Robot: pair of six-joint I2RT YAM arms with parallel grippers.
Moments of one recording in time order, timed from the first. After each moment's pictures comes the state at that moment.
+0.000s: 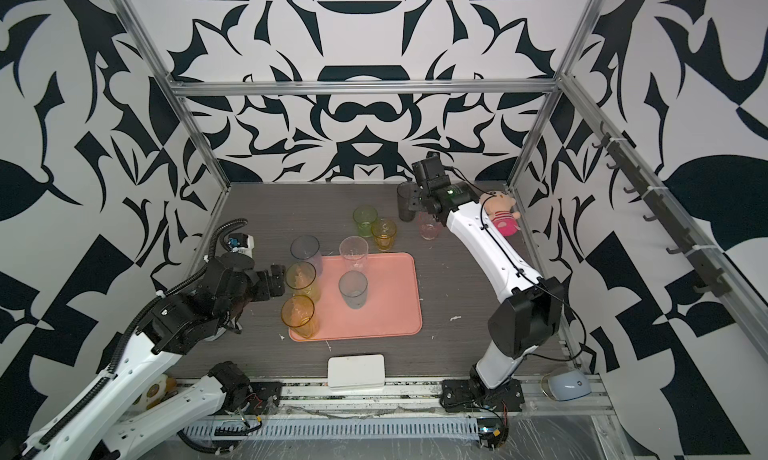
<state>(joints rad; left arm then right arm) -0.66 0.77 0.95 -0.92 -0.42 -0.53 0.38 1.68 1.71 -0.81 0.26 0.37</state>
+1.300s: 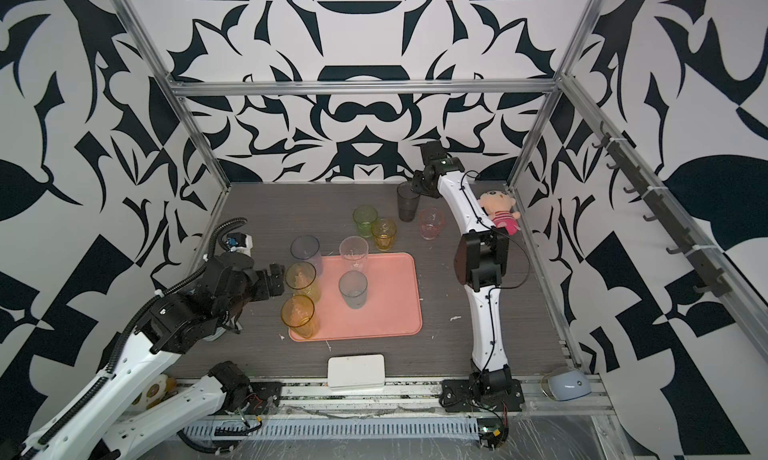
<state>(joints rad) -0.66 0.78 0.97 -0.94 -0.42 -0.55 0.21 2.31 2.33 -0.97 0.01 0.40</state>
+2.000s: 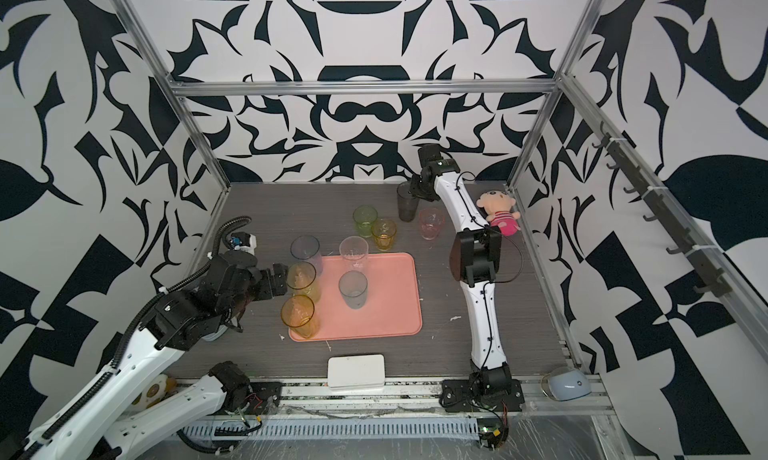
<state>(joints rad) -0.66 0.80 0.97 -0.93 -0.39 -0.56 0.21 2.41 2.44 -1.03 -0.02 0.43</state>
